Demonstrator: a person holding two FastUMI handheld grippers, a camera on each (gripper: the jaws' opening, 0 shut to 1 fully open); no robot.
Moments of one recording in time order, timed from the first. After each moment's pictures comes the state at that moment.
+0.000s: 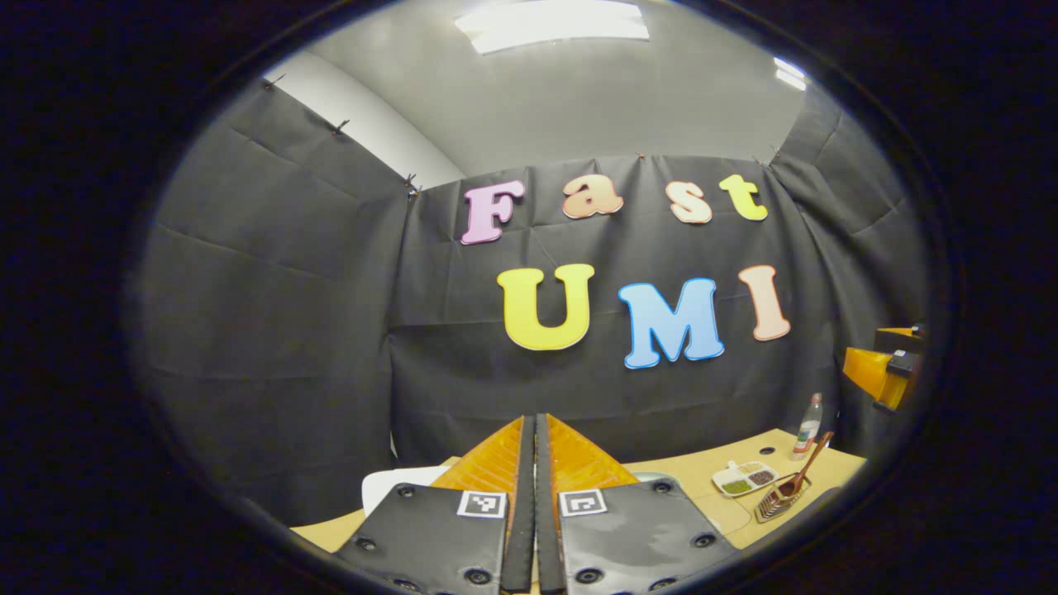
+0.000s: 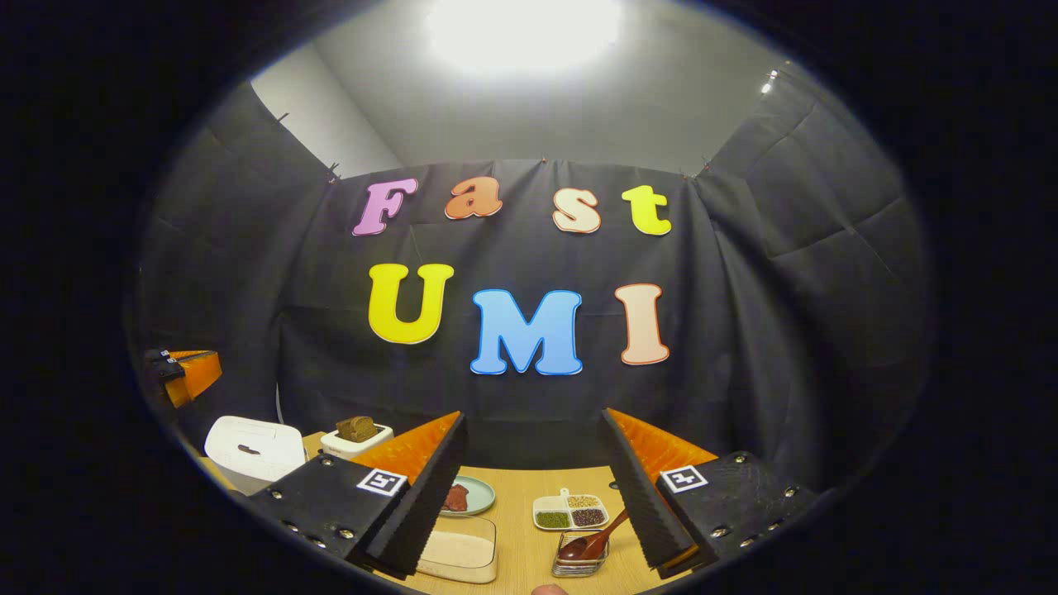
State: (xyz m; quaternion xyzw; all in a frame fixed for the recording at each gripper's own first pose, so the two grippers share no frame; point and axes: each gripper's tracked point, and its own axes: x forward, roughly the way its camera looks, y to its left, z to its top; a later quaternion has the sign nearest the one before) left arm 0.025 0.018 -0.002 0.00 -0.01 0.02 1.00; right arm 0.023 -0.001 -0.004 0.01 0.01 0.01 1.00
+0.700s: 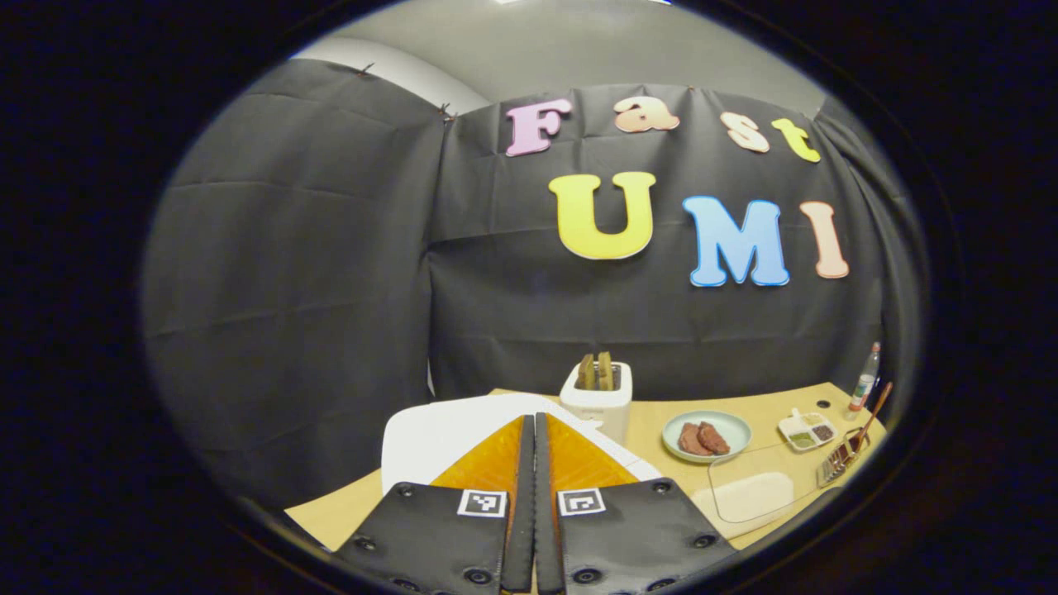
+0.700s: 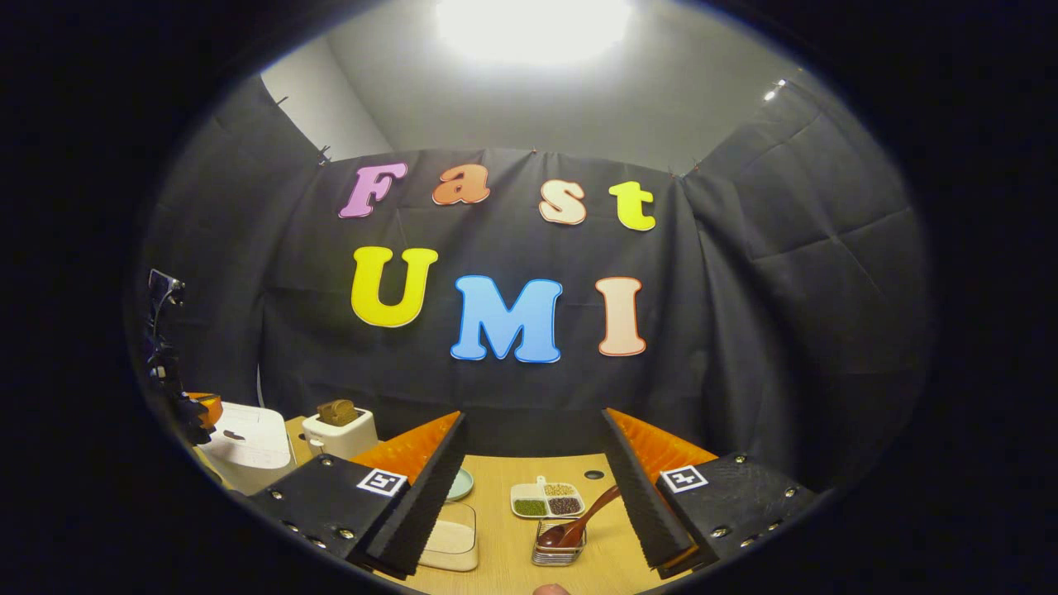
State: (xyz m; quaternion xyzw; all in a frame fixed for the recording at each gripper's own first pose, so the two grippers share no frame) left arm 0.074 0.110 -0.154 -0.01 0.13 0.10 0.99; right arm 0.003 -0.014 -0.014 -0.02 0.04 -0.03 1.00
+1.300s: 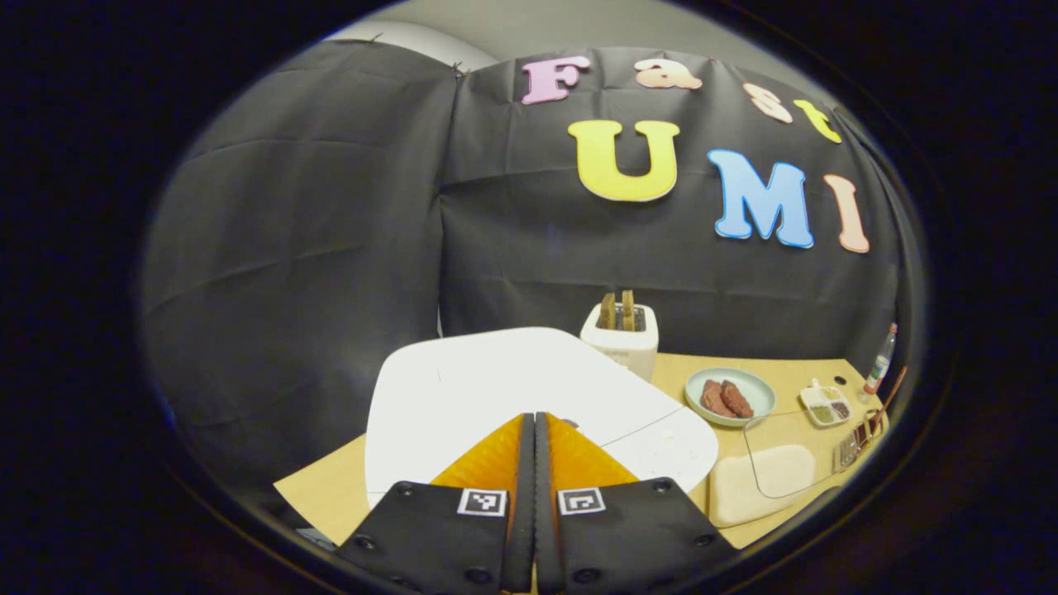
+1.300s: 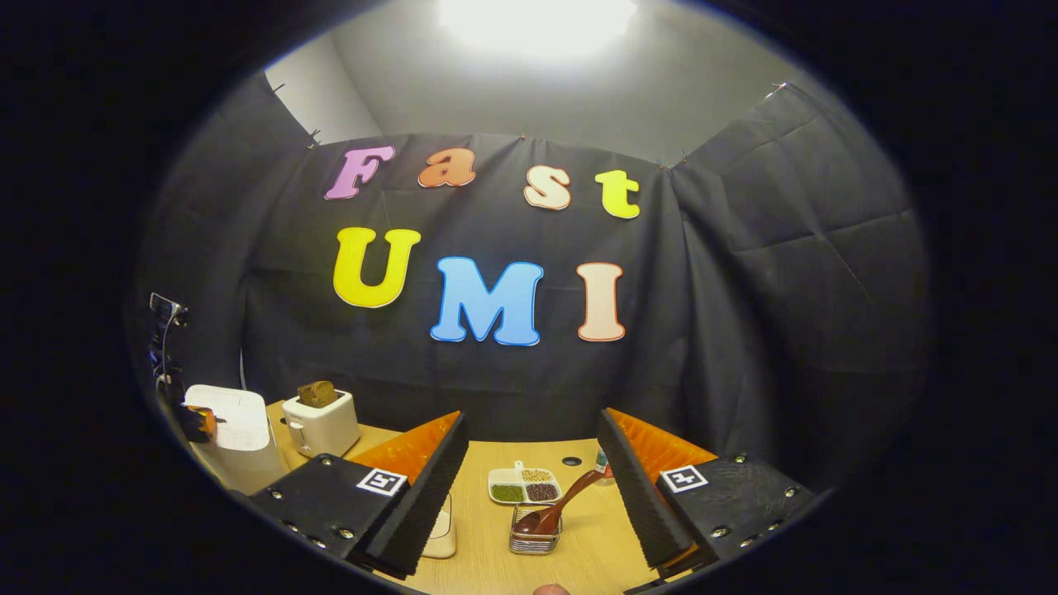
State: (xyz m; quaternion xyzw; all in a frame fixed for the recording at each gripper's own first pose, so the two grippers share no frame) left arm 0.072 0.118 -0.223 -0.03 0.21 0.12 0.97; right arm -0.004 -0.036 -0.030 -0.03 0.06 -0.06 1.00
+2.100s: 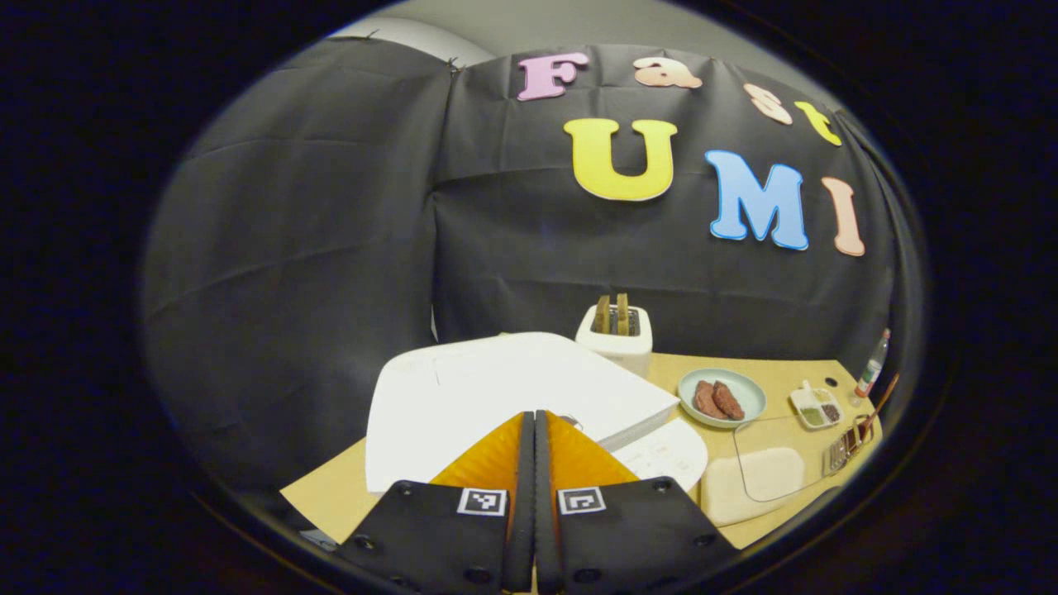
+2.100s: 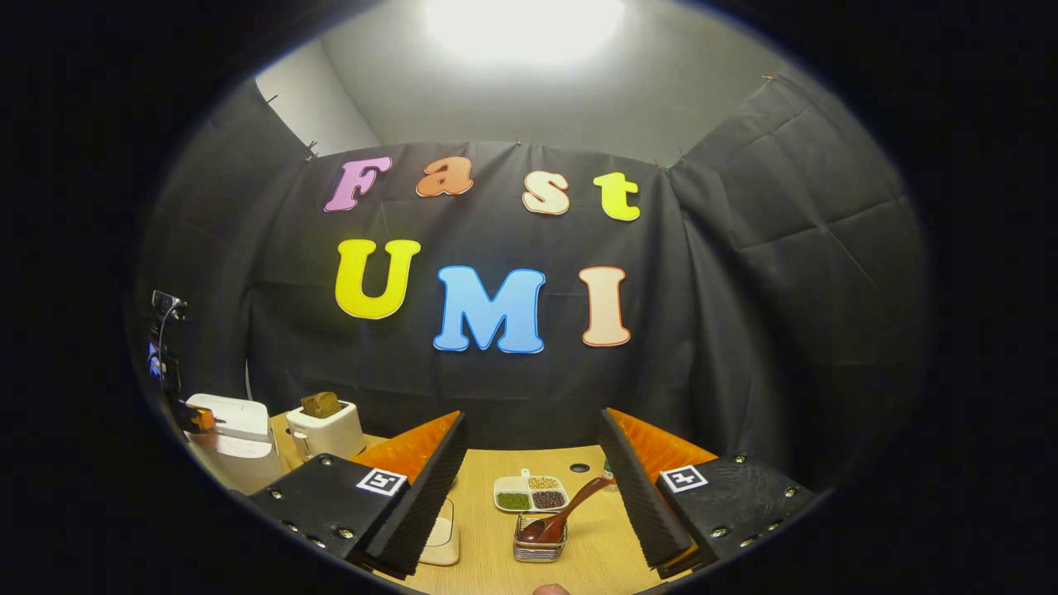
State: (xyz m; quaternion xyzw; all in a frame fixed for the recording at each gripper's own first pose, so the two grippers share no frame) left arm 0.079 0.125 -0.190 -0.02 0.21 0.10 0.97; right arm 0.007 -0.041 -0.031 0.00 0.04 -0.04 1.00
